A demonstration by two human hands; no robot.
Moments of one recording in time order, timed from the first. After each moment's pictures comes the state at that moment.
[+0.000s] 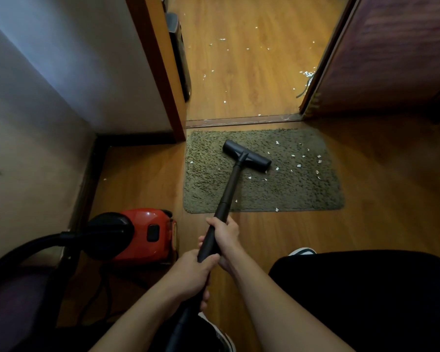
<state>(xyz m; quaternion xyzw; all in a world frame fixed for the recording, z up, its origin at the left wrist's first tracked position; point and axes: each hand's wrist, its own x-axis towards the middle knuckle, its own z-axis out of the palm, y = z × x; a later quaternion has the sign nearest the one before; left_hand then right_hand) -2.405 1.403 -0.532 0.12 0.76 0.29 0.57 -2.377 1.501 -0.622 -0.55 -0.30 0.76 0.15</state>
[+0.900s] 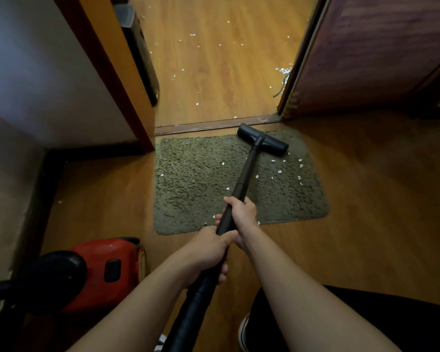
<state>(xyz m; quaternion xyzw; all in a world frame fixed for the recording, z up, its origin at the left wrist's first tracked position) -2.411 1.558 -0.564 0.14 0.71 0.29 0.63 -2.370 1.658 -0.658 -0.59 -0.29 0.72 0.22</state>
